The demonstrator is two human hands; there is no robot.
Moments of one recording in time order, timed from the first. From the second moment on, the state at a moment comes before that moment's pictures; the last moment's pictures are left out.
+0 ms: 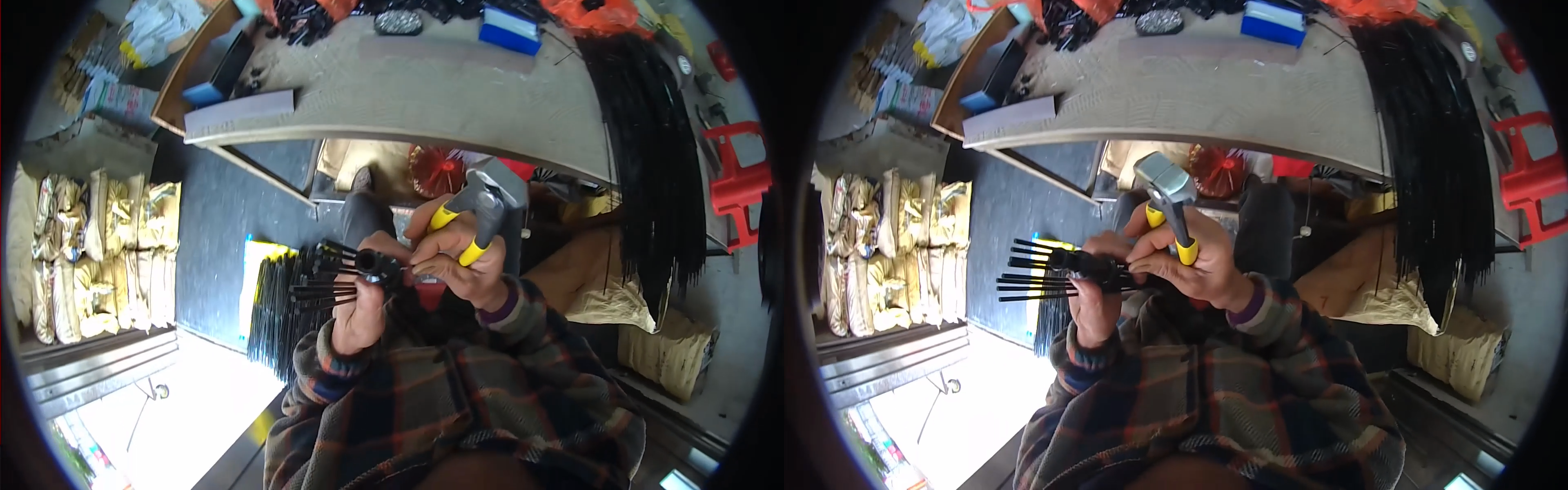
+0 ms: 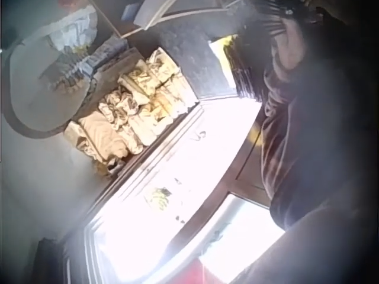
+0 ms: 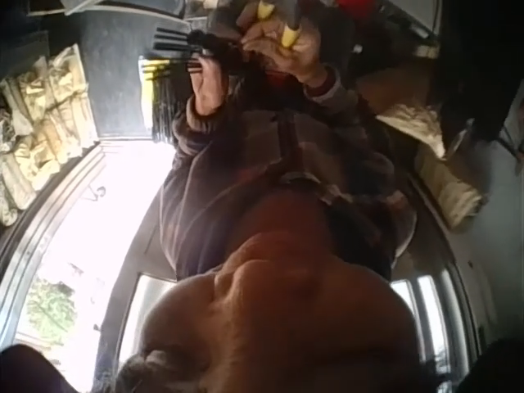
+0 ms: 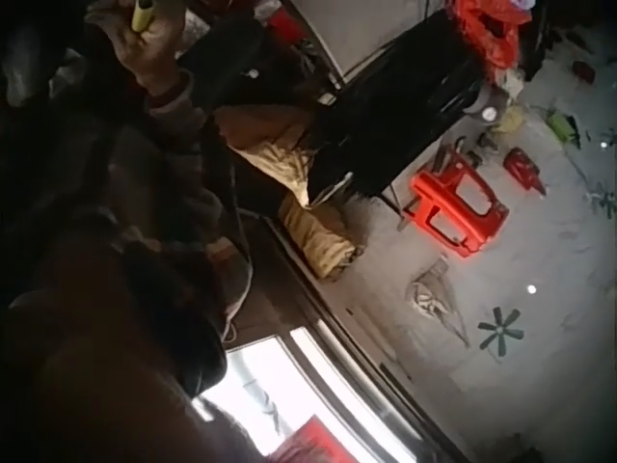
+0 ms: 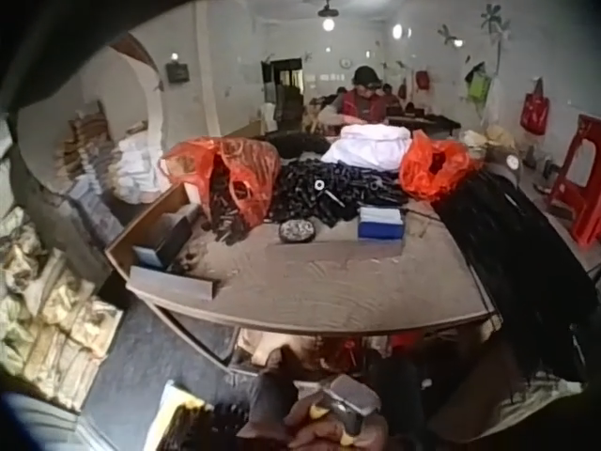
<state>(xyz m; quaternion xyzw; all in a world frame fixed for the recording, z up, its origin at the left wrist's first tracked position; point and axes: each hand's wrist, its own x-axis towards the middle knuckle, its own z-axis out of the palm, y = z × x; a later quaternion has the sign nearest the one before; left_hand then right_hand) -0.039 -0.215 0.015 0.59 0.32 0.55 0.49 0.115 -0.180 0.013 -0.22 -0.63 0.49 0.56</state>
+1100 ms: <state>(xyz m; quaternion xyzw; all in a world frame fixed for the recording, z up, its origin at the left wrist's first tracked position) -0.040 -0.213 -0.001 0.60 0.46 0.51 0.40 0.093 -0.178 0.003 -0.25 -0.65 0.41 0.59</state>
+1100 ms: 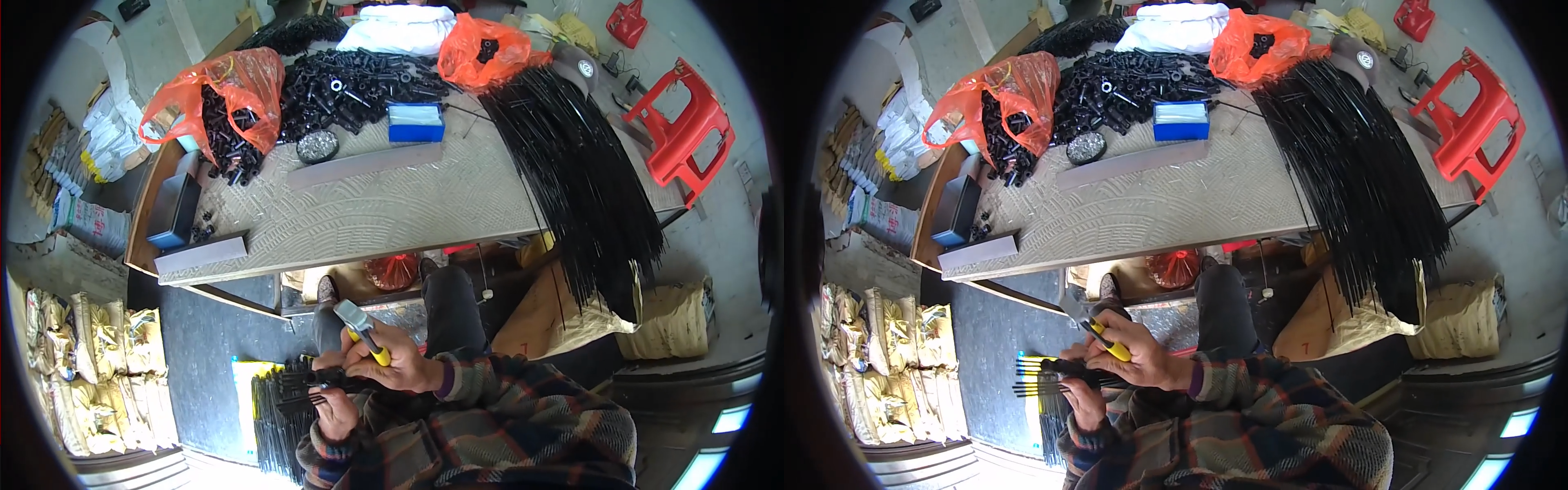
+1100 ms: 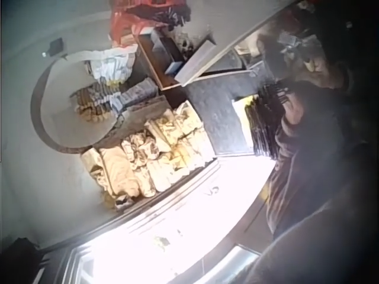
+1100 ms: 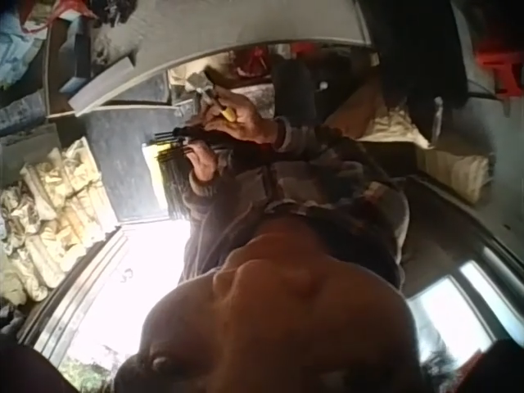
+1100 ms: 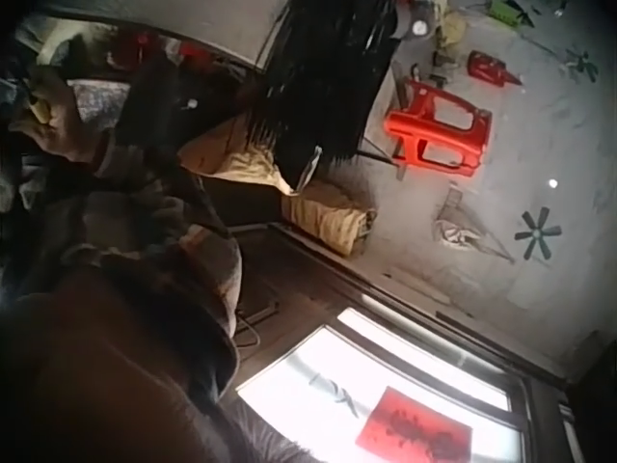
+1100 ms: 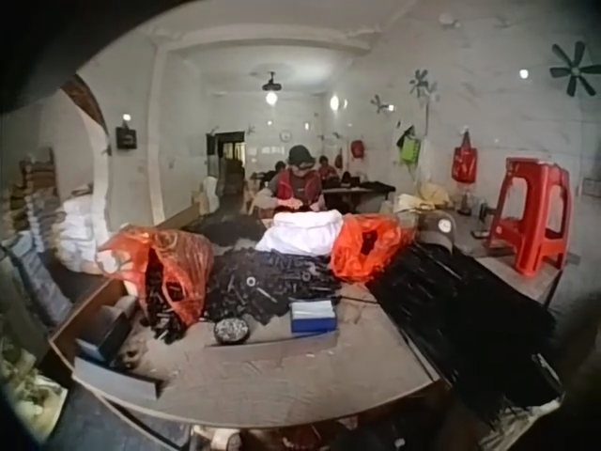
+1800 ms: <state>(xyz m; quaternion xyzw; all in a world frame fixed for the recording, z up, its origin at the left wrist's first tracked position) -0.066 -0.232 -0.020 0.45 0.42 0.60 0.51 0.147 -0.161 0.052 -0.25 -0.96 -0.07 0.13</state>
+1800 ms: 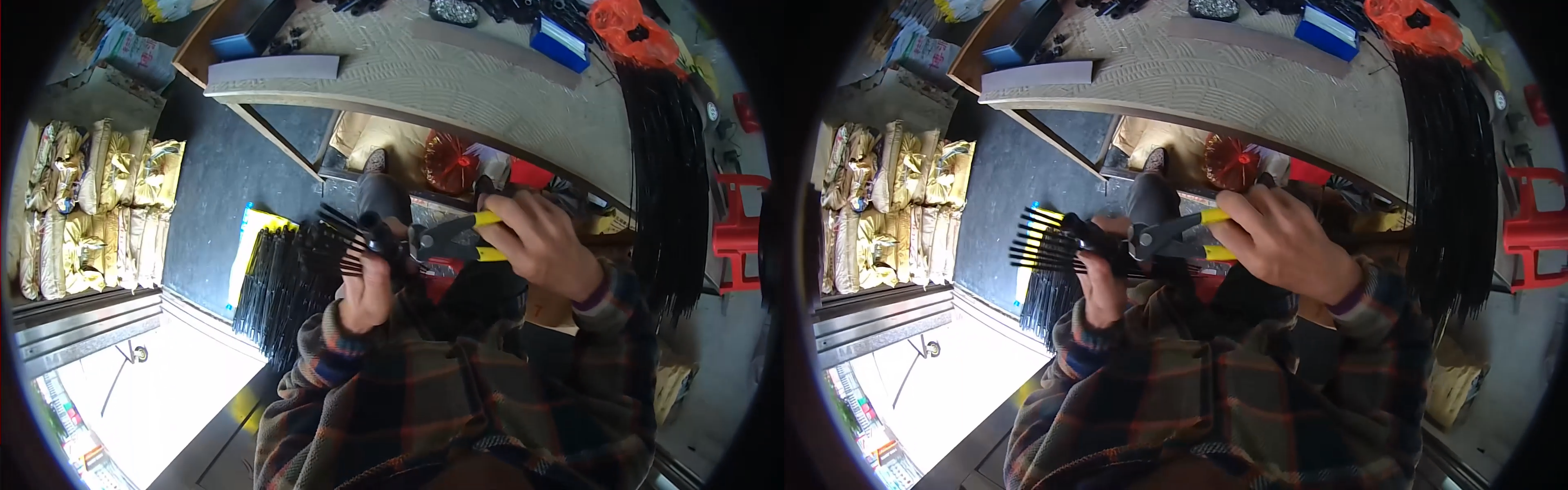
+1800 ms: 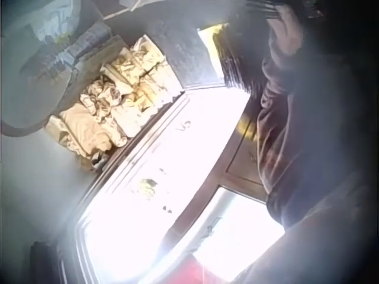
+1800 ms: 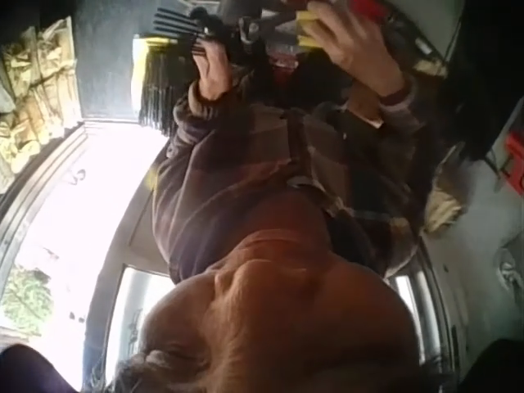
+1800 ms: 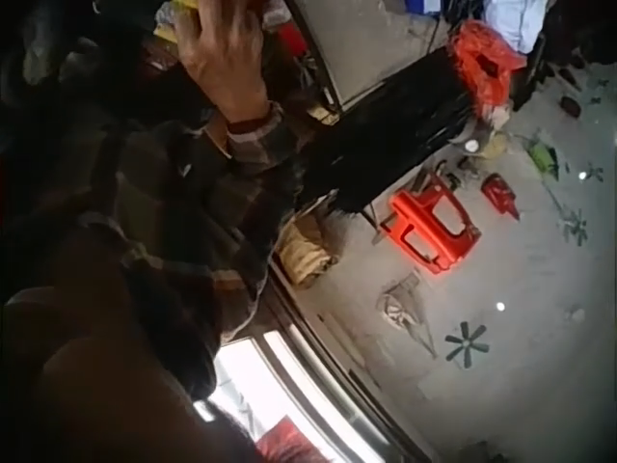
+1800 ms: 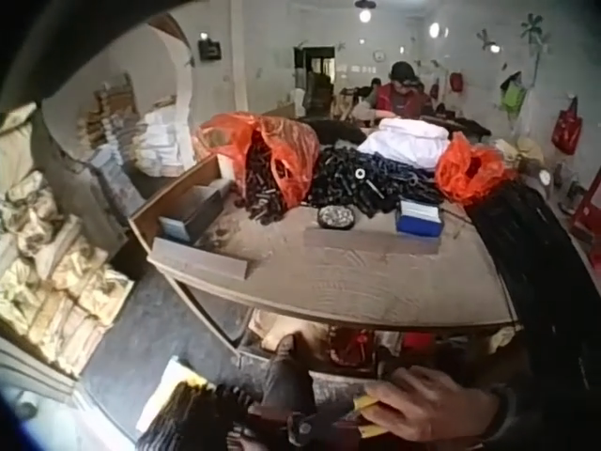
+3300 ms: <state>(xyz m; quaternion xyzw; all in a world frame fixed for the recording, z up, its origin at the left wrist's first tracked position) -0.072 -0.224 -0.018 0.51 0.31 0.53 0.61 0.155 -0.131 0.101 -0.24 -0.73 0.63 -0.14</state>
